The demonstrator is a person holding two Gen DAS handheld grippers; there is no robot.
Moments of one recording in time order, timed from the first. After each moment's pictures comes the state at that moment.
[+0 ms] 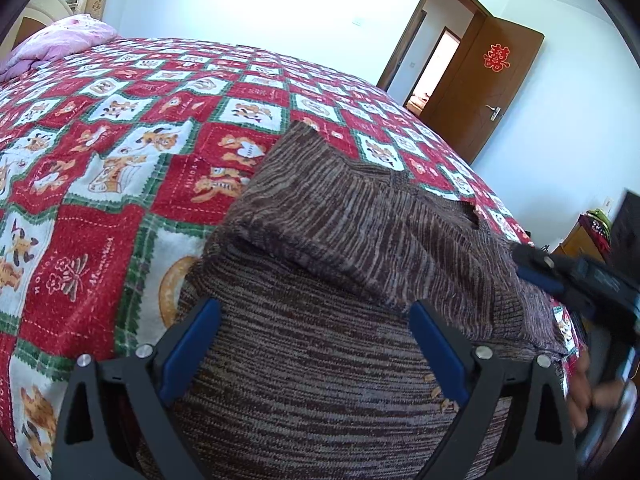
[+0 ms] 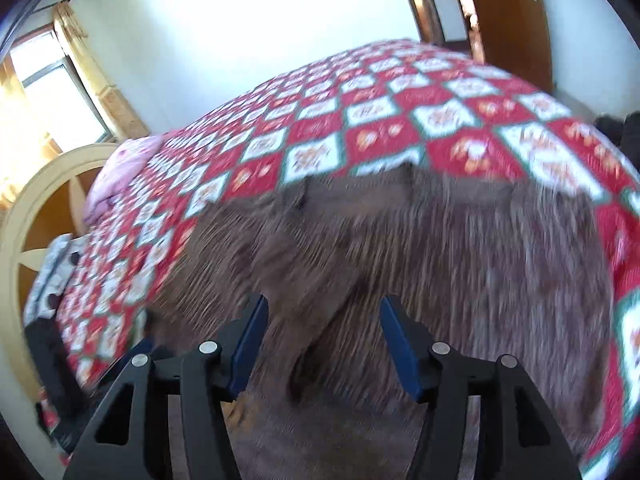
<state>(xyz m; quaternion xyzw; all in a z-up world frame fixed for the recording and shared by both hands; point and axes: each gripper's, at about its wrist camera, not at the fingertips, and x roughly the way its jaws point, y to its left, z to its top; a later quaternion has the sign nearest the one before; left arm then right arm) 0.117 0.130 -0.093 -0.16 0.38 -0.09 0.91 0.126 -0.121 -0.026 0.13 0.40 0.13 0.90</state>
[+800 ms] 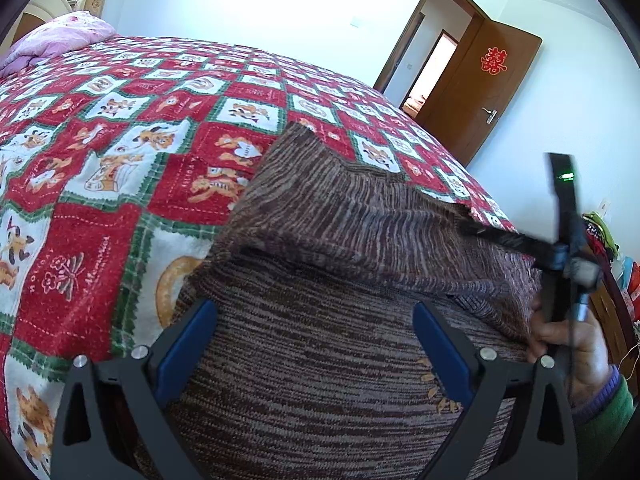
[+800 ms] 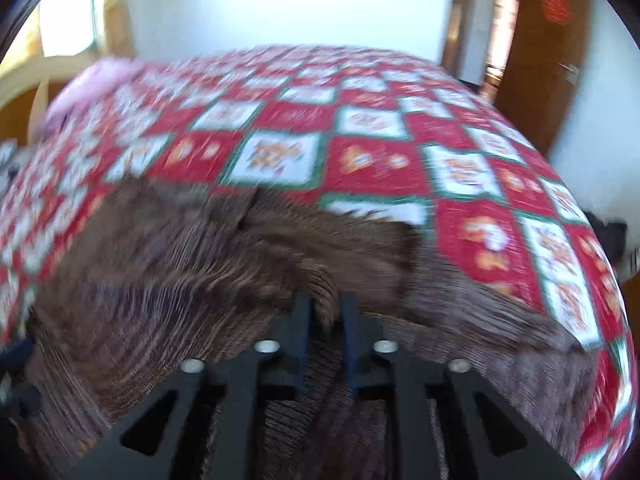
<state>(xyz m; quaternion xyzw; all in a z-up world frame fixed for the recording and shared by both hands) 0.118 0.131 -0.094 -0.17 0.38 -0.10 0.91 0.206 -0.104 -0.045 -0.03 0.40 0.07 0.91</state>
